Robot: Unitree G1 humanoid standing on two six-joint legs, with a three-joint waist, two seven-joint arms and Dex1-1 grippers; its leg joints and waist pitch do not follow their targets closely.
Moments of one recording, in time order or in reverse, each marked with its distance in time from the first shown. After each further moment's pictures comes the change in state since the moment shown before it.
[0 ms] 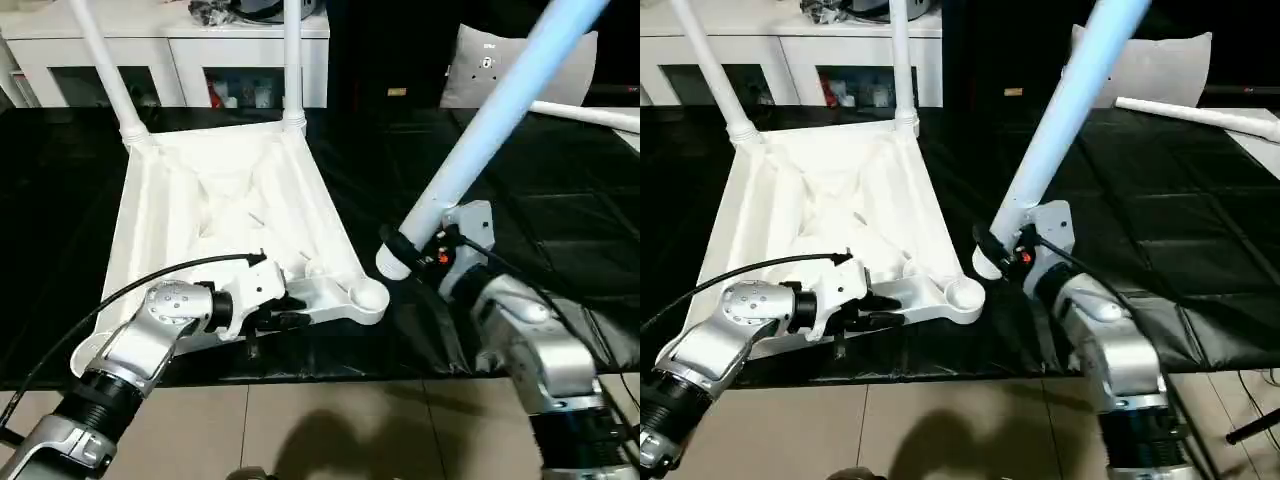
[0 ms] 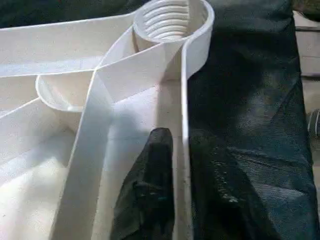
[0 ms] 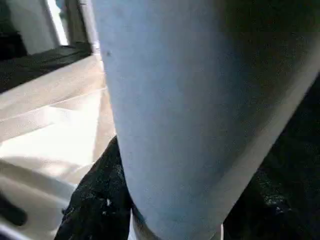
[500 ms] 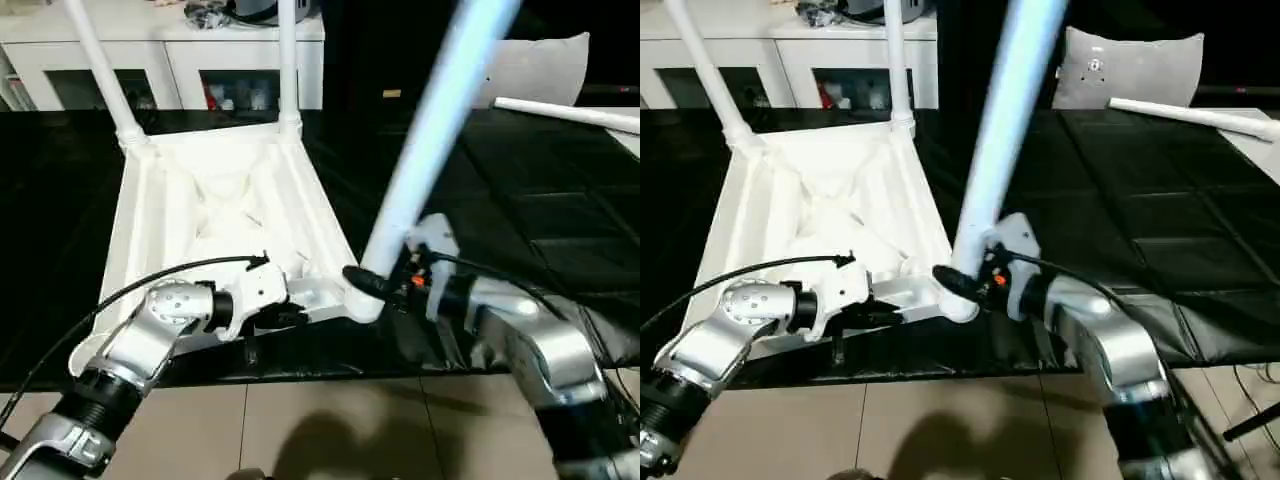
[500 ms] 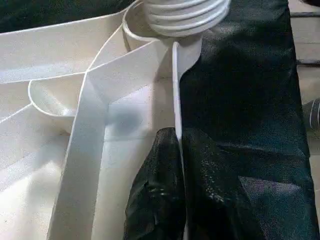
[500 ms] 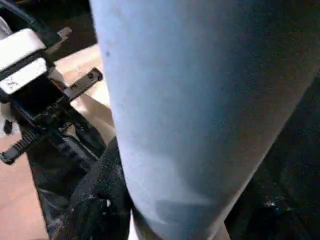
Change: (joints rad) left arm -0.006 0.004 -0.010 -0.009 0.039 -0.013 -0.014; right arm -0.079 -0.096 0.158 0.005 0.023 0.157 0.222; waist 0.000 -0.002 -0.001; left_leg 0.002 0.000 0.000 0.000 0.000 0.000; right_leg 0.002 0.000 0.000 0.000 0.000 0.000
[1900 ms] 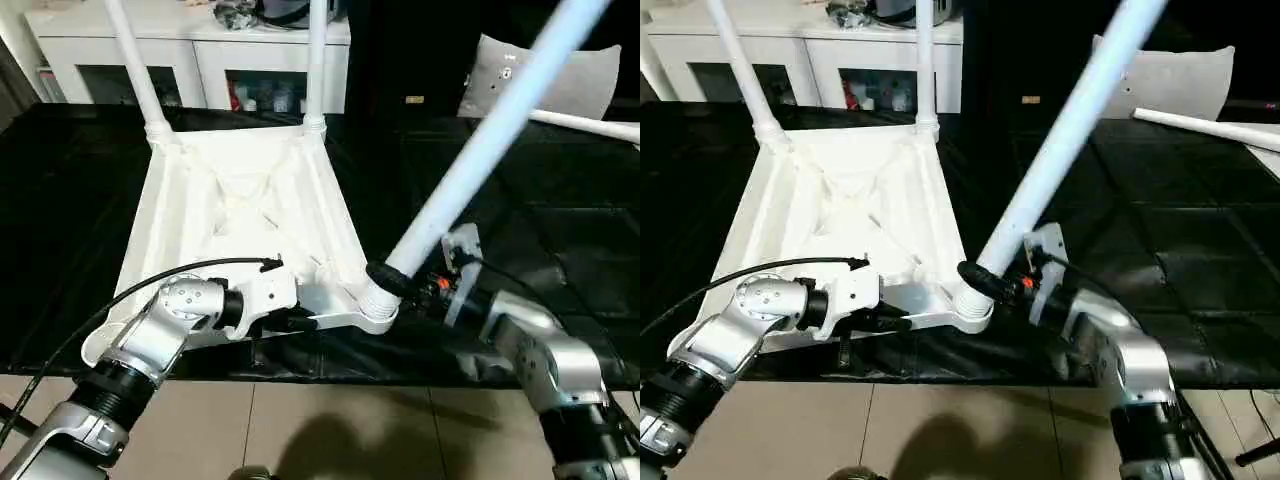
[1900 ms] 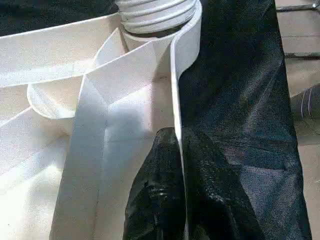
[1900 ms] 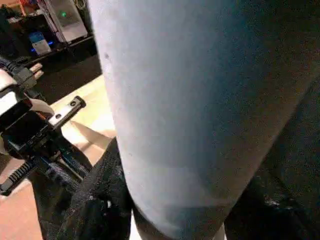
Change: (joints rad) left arm -0.042 -0.039 -0.020 0.070 0.043 -0.072 -0.060; right arm 0.085 0.053 -0.136 0.171 0.081 -0.171 0.072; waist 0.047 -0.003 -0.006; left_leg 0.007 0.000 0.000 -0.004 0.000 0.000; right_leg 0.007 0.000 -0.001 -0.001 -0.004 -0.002
